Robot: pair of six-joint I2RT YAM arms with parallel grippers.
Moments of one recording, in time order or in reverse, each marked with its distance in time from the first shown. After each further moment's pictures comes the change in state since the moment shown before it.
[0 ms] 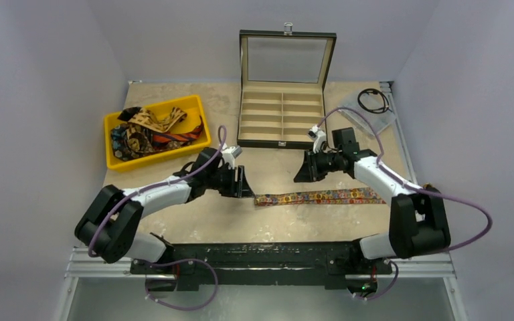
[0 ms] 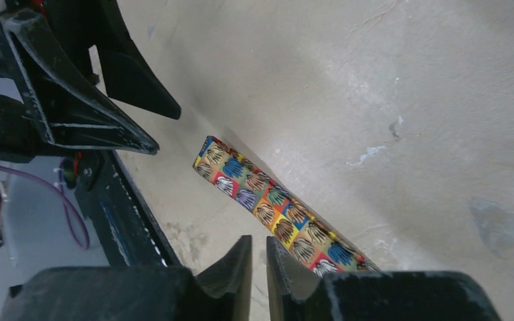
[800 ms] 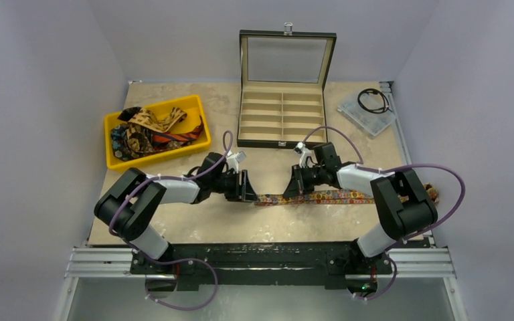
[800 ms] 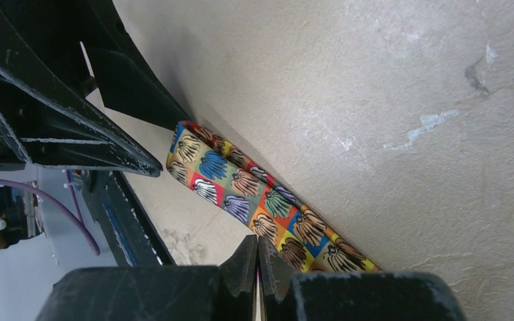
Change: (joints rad) left arm 0.005 0.236 -0.053 0.306 0.131 -0.144; right arm 0.158 0.206 -0.149 0.336 0.018 0.266
